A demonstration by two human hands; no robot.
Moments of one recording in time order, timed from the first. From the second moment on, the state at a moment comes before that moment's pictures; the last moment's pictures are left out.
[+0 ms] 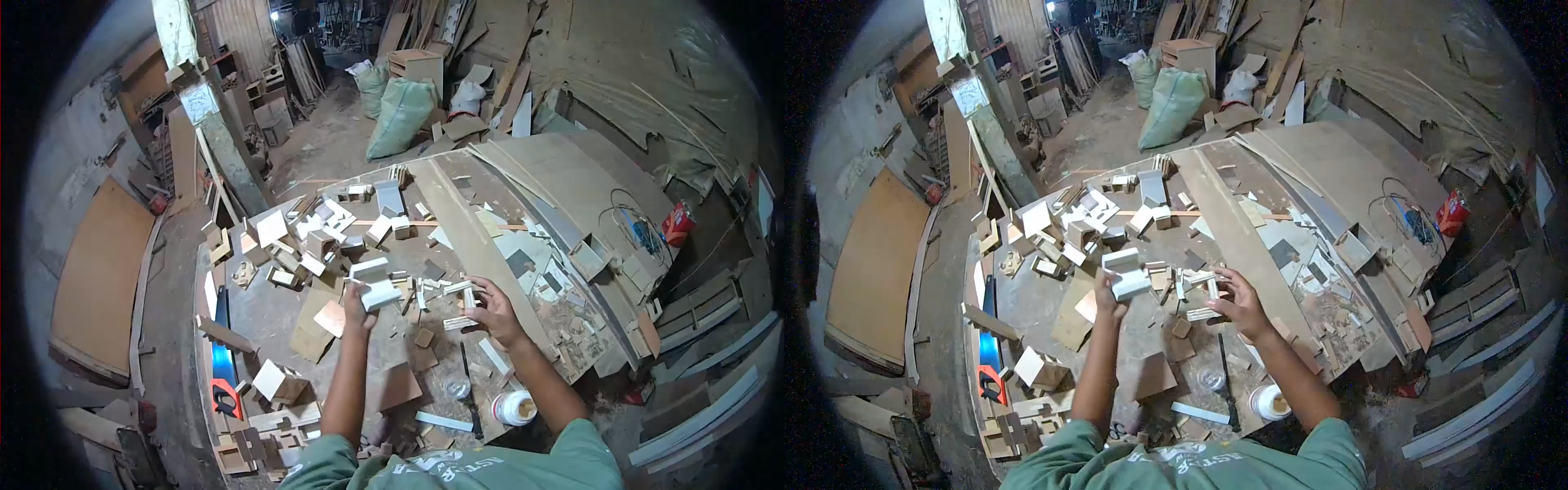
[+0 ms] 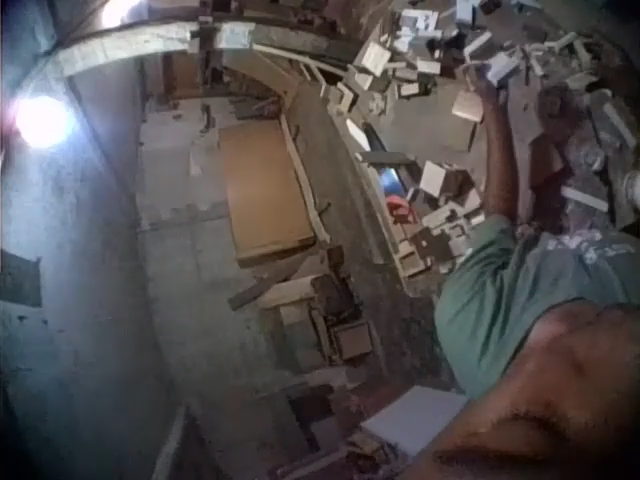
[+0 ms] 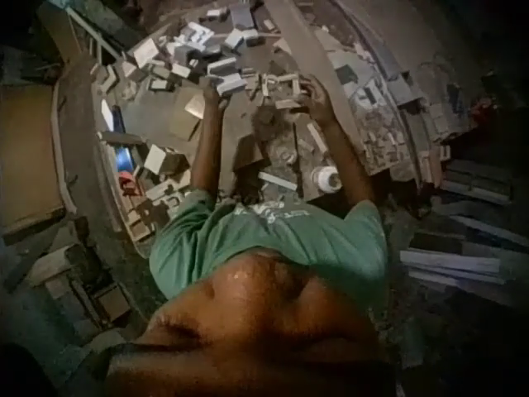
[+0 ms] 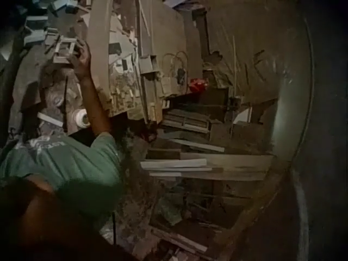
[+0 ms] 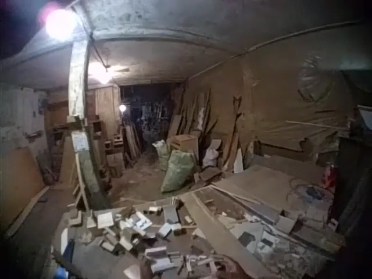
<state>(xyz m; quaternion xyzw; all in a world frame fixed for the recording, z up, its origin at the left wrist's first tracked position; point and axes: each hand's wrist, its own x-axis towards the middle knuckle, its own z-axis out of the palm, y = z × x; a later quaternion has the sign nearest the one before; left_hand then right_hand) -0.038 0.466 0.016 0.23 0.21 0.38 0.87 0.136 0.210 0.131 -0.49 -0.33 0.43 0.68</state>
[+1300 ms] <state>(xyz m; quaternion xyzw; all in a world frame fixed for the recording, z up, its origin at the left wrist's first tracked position) -0.080 0.242 0.135 0.51 0.11 0.24 0.82 0.051 0.089 0.163 -0.58 -0.43 0.21 0.67</state>
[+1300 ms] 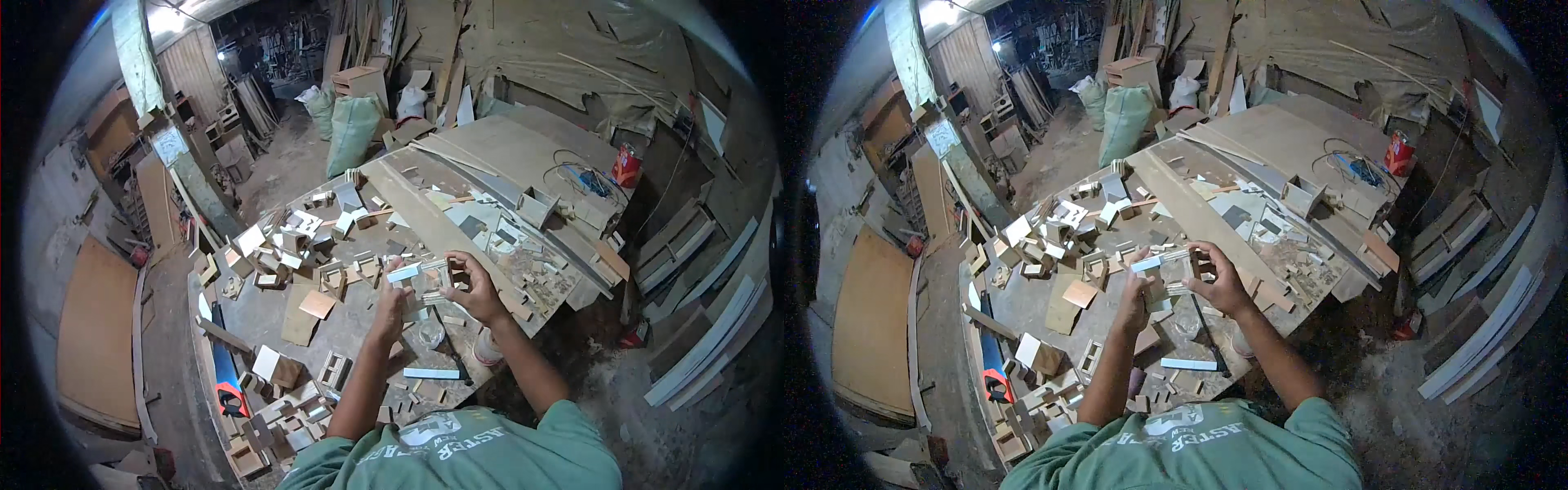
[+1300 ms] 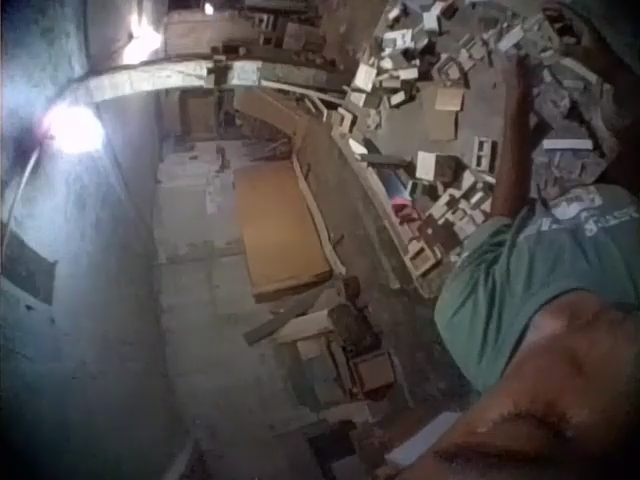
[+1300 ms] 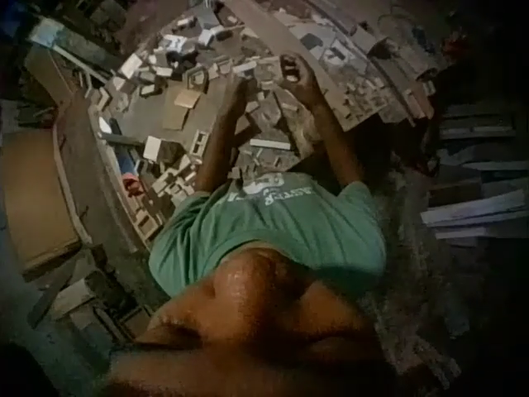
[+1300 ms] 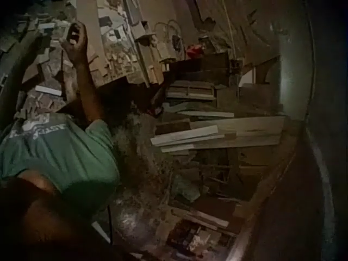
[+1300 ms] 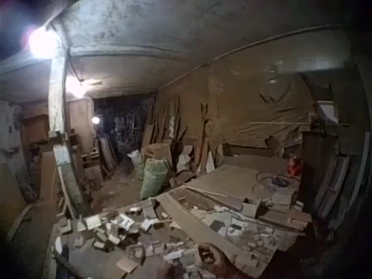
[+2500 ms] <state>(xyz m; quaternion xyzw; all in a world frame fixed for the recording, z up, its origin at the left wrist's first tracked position) -0.090 0.257 0.132 0.50 0.12 0.27 0.81 0.049 0.094 0.165 -0.54 -0.44 0.26 0.66</state>
